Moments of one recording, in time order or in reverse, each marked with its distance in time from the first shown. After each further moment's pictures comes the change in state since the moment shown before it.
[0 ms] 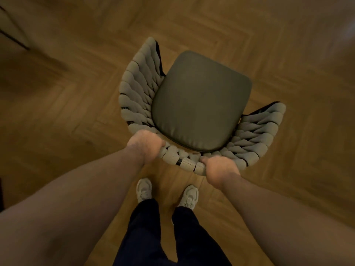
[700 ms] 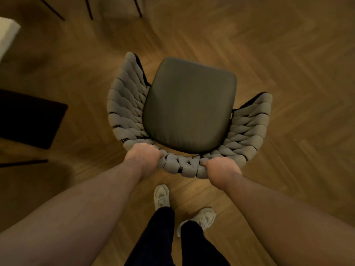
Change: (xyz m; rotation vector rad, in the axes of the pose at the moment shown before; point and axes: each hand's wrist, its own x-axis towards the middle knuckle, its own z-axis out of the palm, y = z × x) left_hand -0.166 -0.146 0.164 -0.455 -0.064 -0.498; right_hand 0.066 -0.249 -0.046 -0.499 0.018 -0.487
